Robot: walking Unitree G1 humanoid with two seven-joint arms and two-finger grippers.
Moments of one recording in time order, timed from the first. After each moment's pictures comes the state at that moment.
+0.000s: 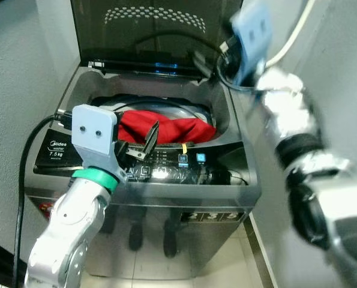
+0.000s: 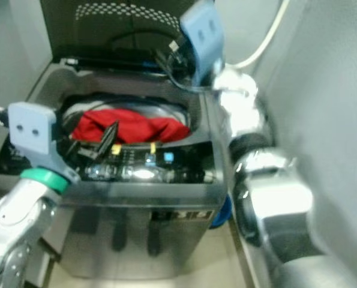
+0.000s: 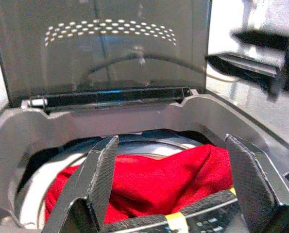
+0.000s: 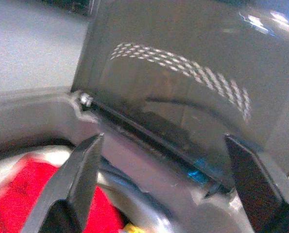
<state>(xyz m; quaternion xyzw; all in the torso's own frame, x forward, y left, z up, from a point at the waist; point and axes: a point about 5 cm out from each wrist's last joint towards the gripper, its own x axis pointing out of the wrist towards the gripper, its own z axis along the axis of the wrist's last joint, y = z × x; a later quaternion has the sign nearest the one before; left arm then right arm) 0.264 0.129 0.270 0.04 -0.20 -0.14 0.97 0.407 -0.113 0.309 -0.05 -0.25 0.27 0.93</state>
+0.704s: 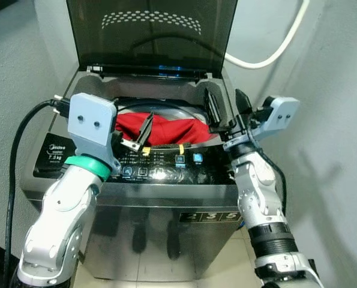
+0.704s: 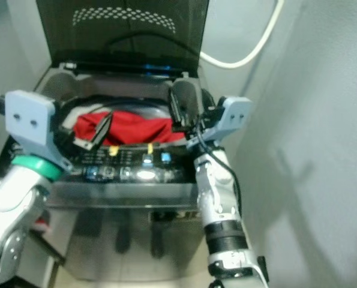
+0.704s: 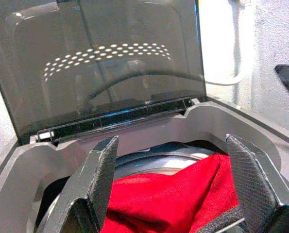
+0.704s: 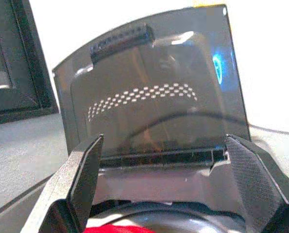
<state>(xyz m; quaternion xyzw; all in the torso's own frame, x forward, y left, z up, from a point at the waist) 0.274 0.136 0.278 0.07 -0.21 -0.16 0.96 0.348 -0.113 0.258 0.16 -0.33 0.18 0.92</state>
